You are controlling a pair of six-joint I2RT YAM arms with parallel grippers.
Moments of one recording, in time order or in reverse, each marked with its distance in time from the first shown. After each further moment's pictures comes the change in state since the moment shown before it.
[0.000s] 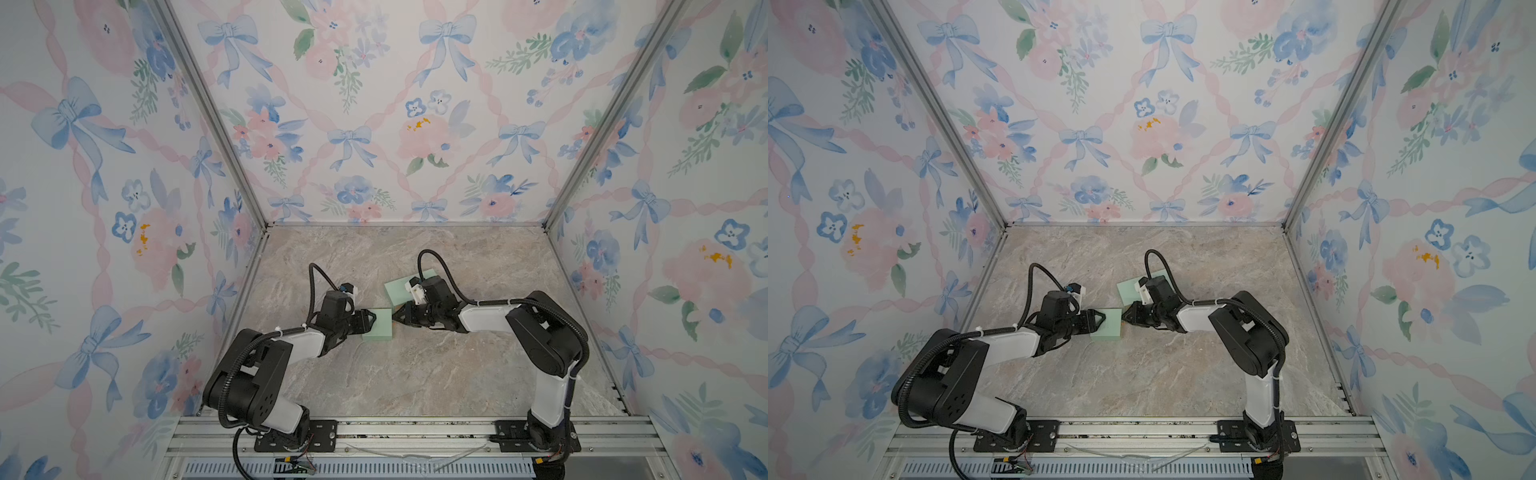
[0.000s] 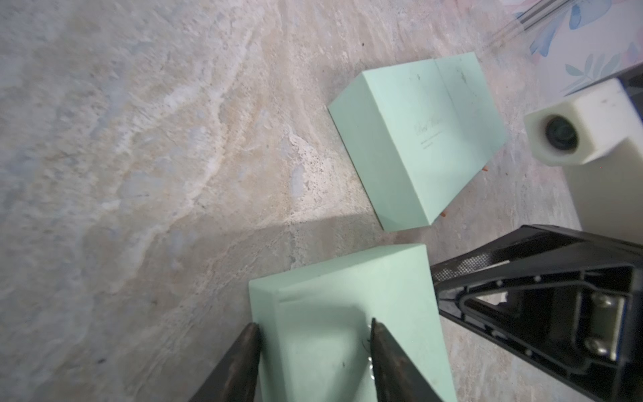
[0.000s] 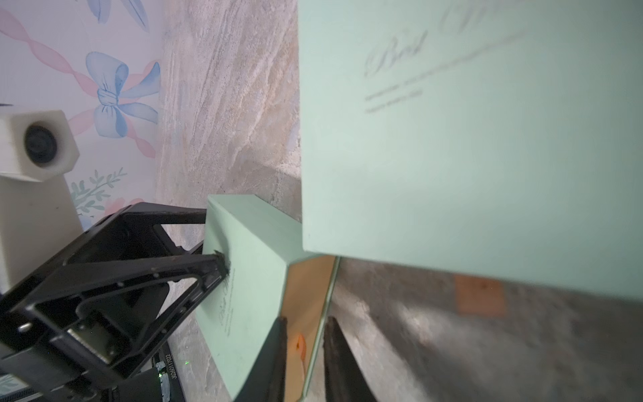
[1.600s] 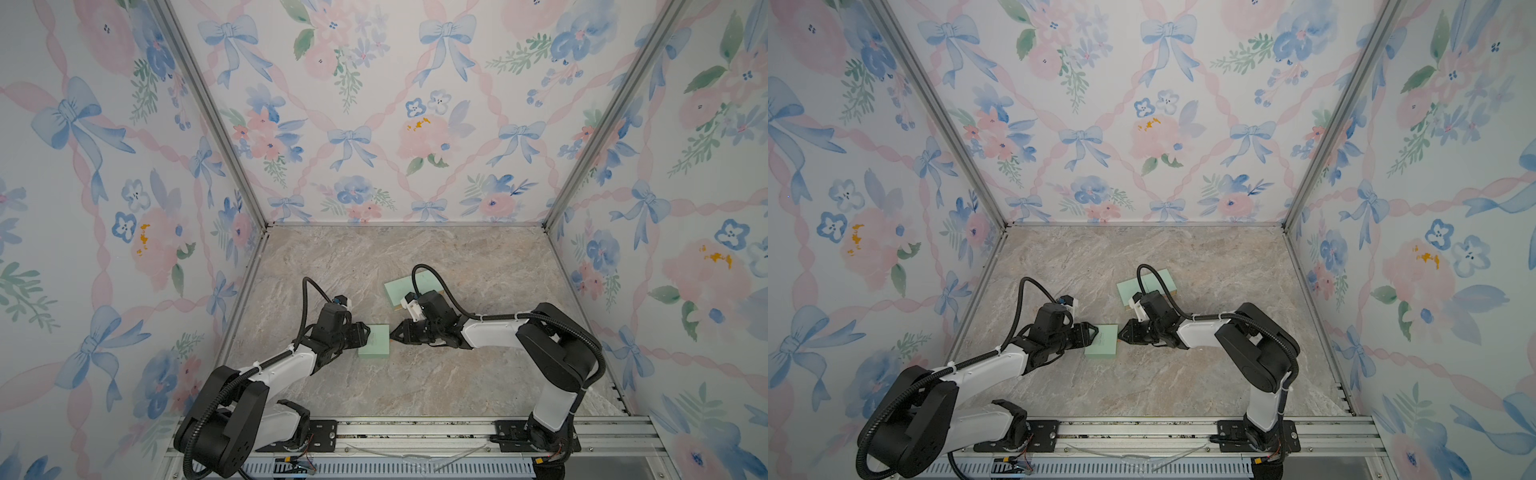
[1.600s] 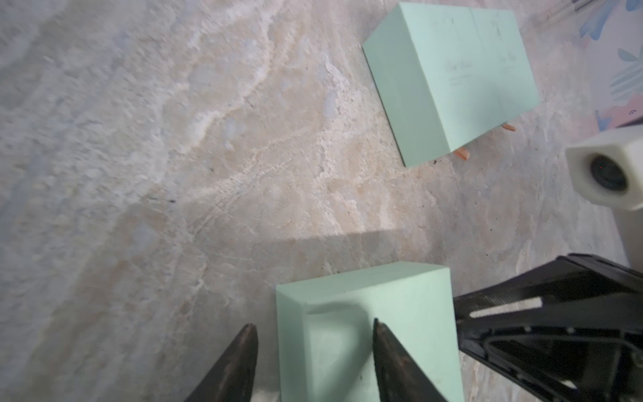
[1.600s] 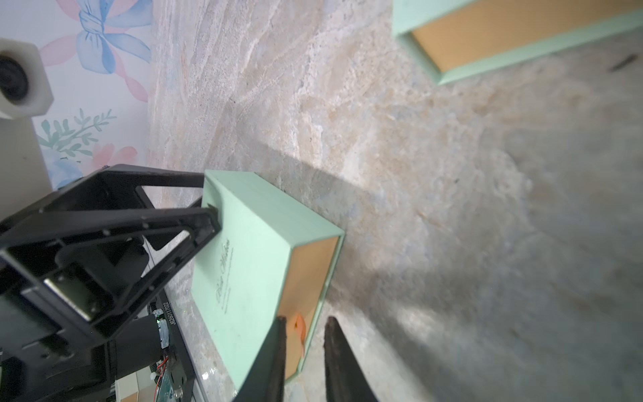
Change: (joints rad) left arm -0.052 -0.249 -0.075 -0.249 -0.141 -0.063; right arm 0.101 -0.127 -0.137 -0.019 0.034 0.008
